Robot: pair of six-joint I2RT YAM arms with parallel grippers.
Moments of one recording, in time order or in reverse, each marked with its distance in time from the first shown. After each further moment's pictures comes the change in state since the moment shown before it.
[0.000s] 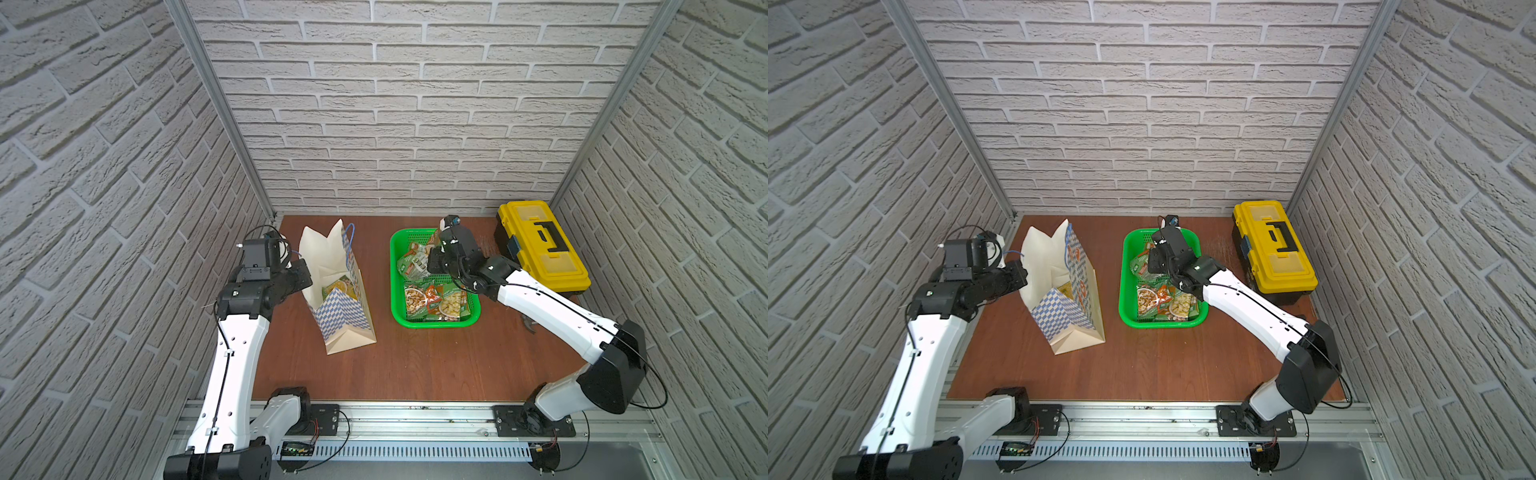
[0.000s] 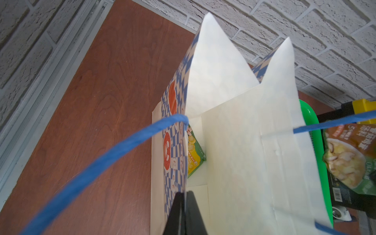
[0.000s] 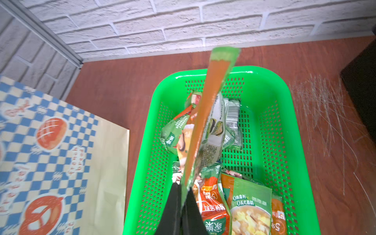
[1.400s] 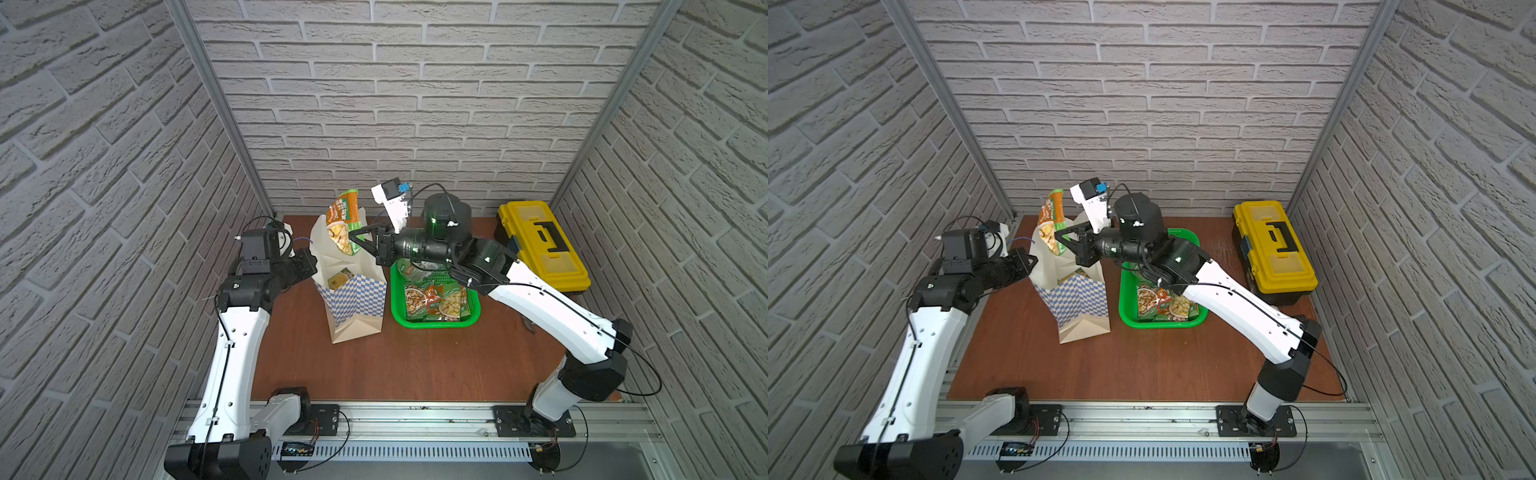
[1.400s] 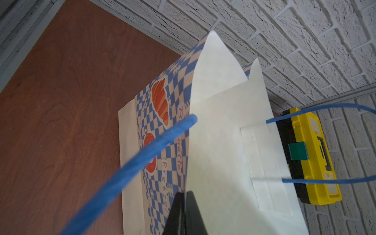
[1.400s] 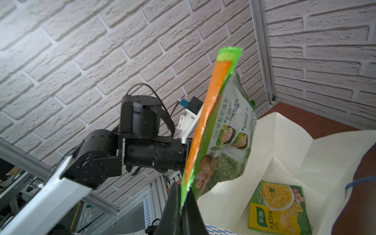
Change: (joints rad) left arm -0.006 0.042 0.035 0.094 0.168 -0.084; right arm 0.269 0.224 0.612 0.060 -0.537 -0.087
